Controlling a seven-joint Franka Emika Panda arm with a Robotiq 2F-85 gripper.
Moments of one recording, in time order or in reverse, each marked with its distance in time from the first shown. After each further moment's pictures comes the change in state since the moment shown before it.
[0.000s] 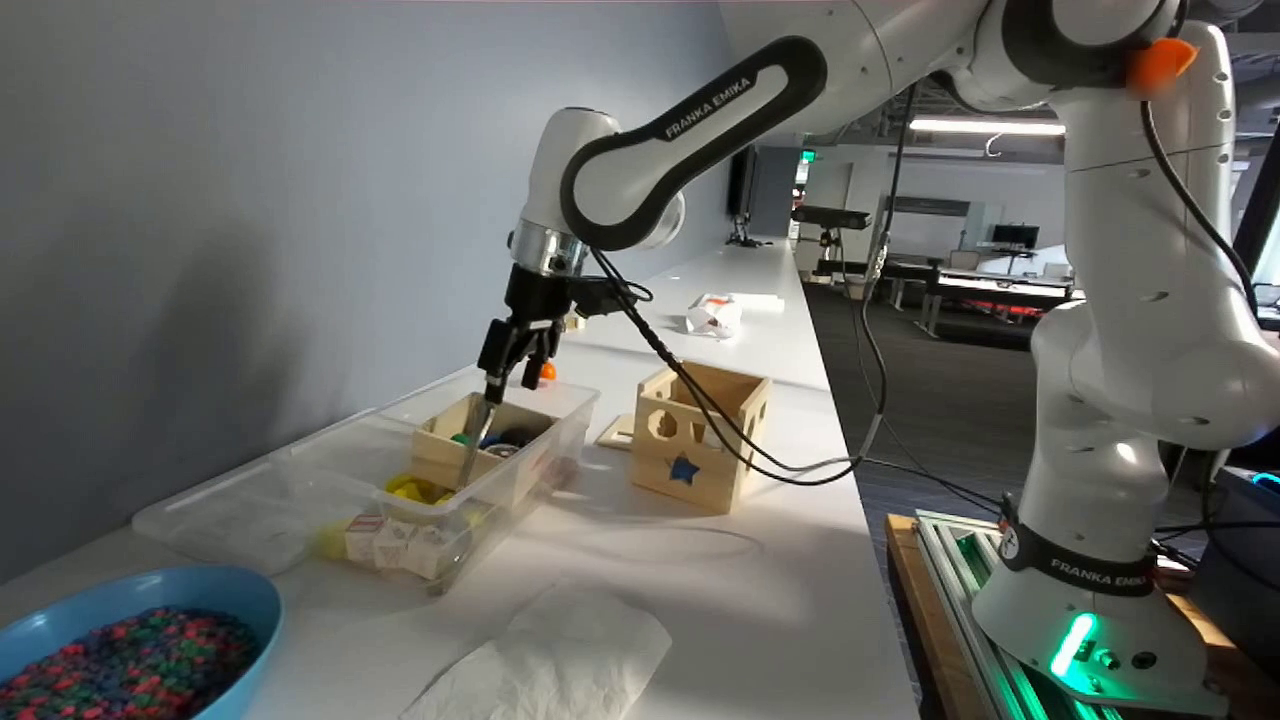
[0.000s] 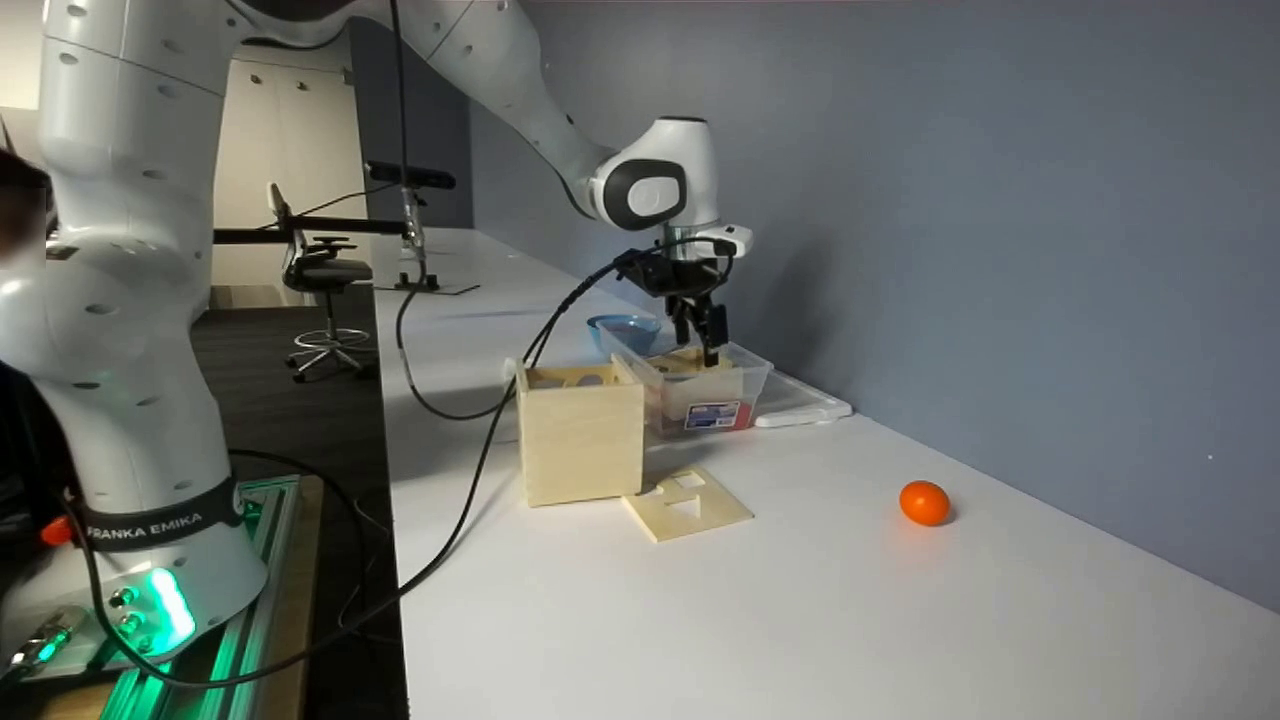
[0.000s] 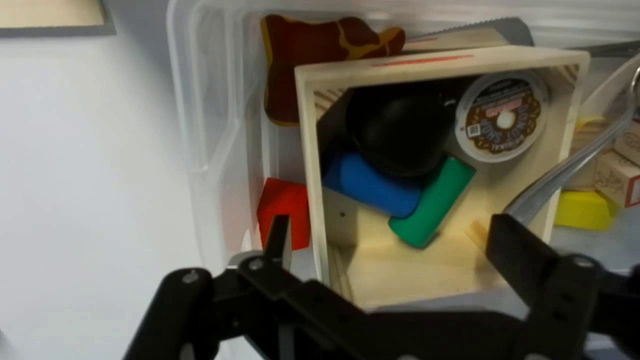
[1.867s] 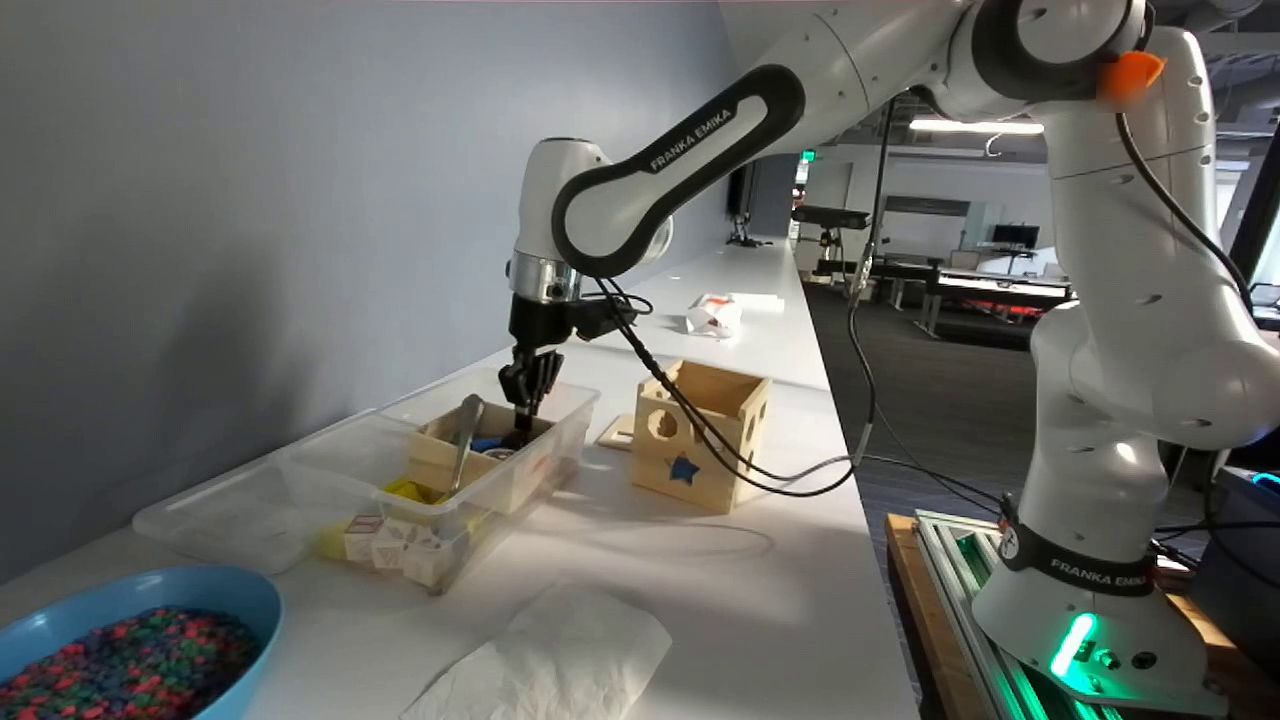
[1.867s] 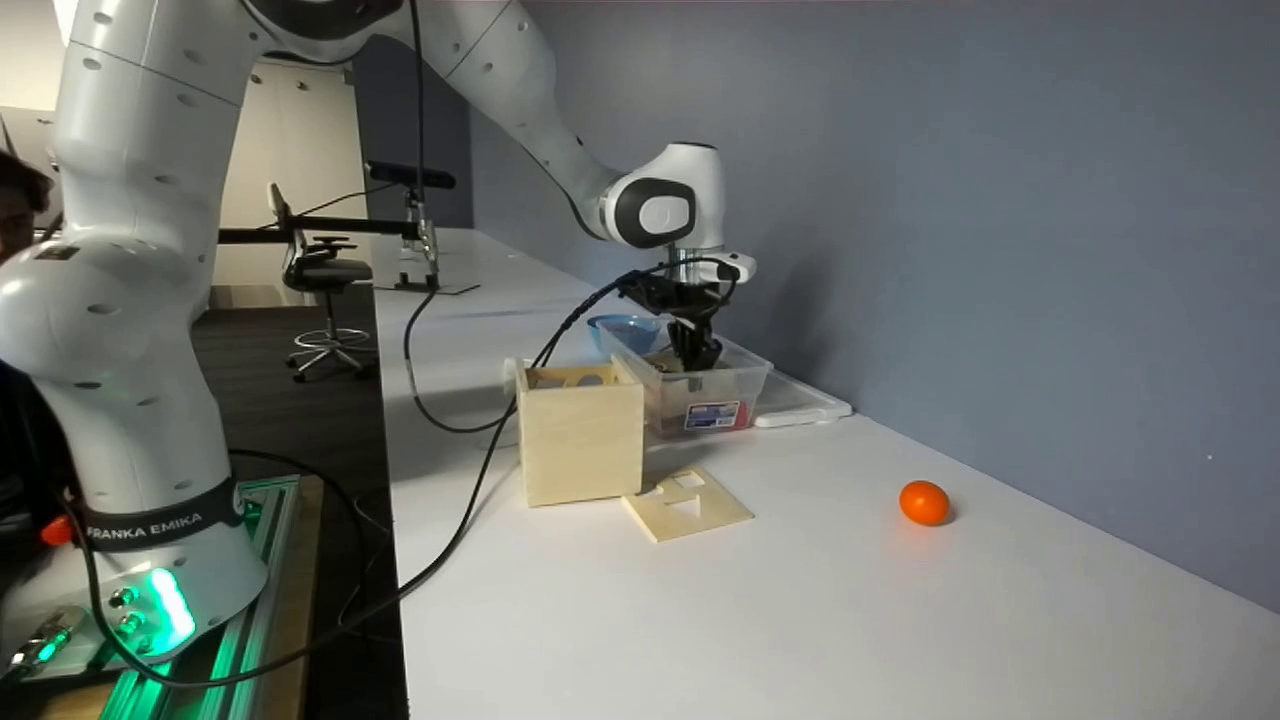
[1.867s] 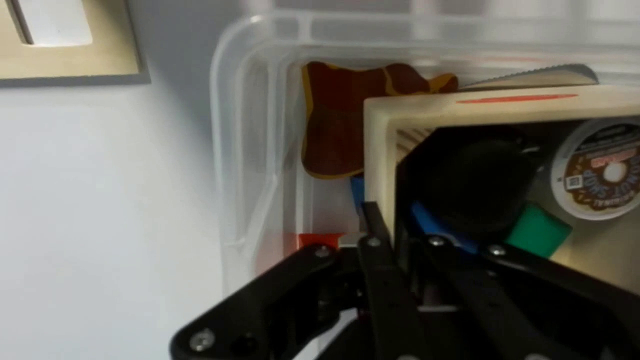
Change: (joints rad) arm 0.008 0.065 -0.021 0.029 -0.064 -0.071 0.033
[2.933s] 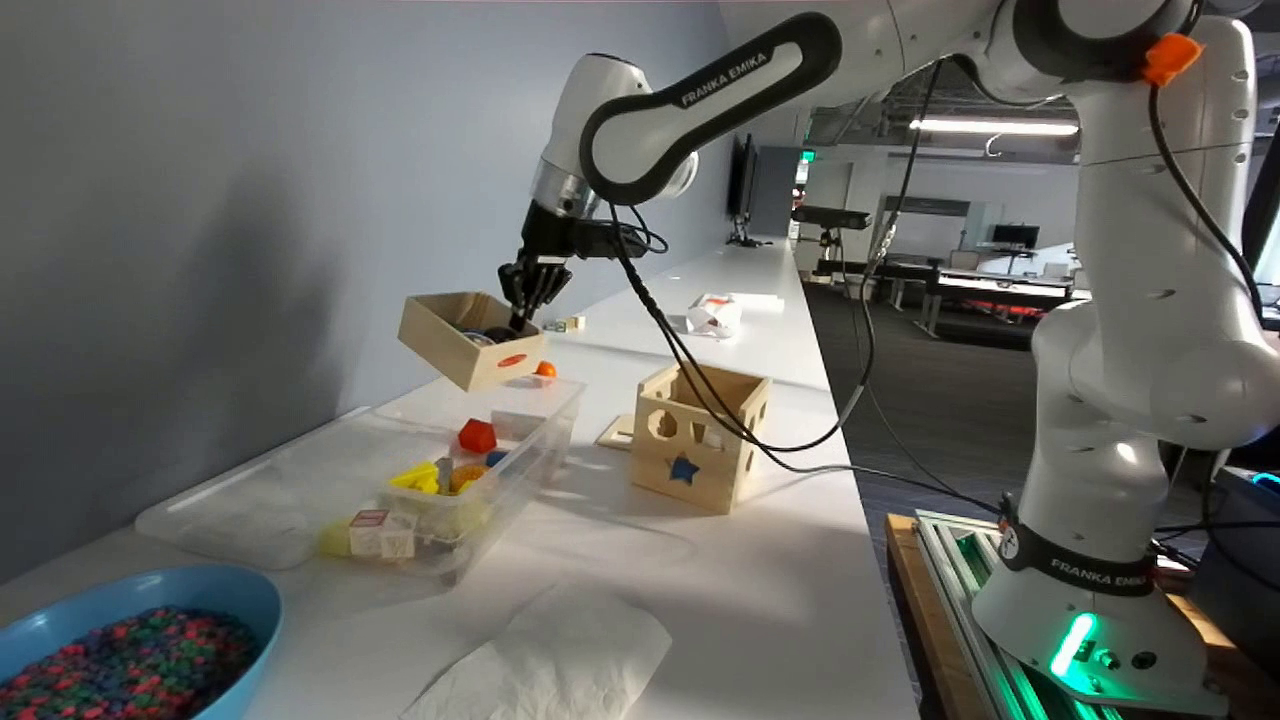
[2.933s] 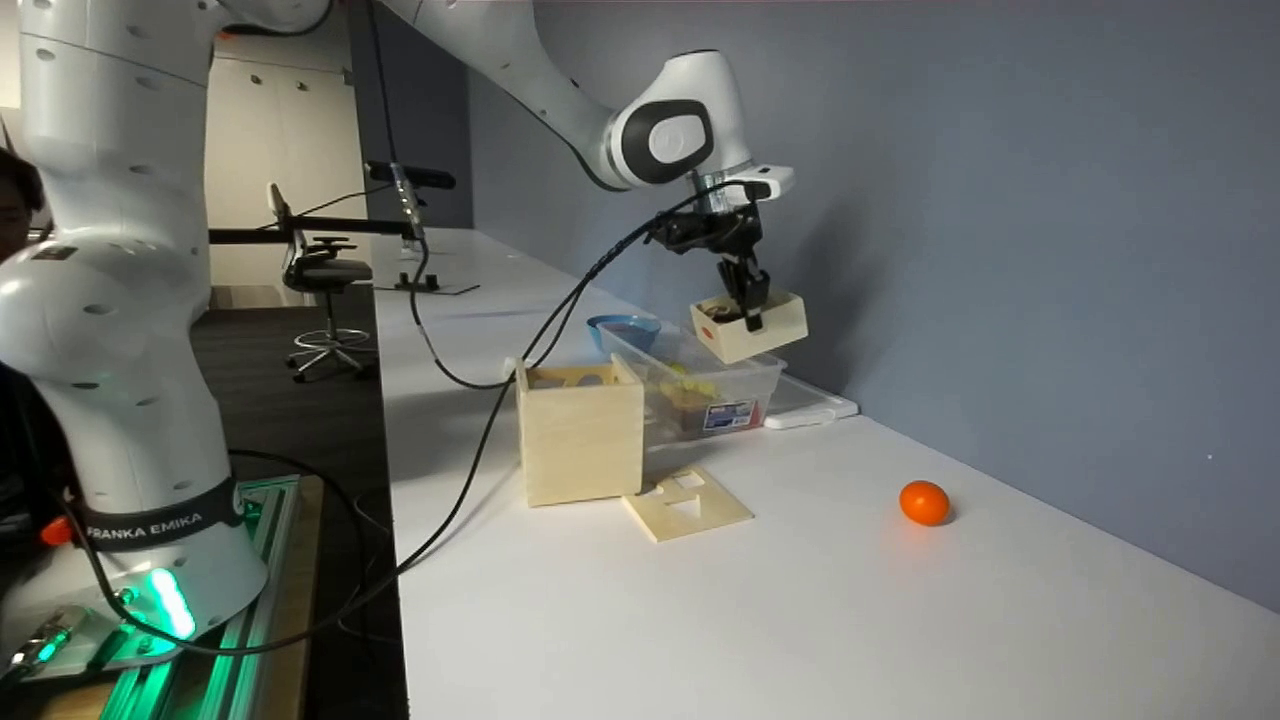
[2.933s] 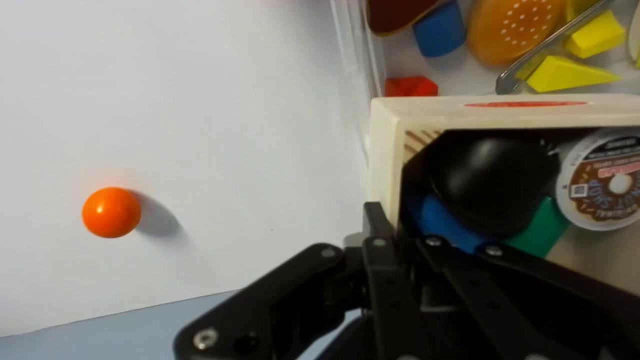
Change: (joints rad) arm -0.015 -0.131 -0.081 0.026 -0.065 0.089 0.156
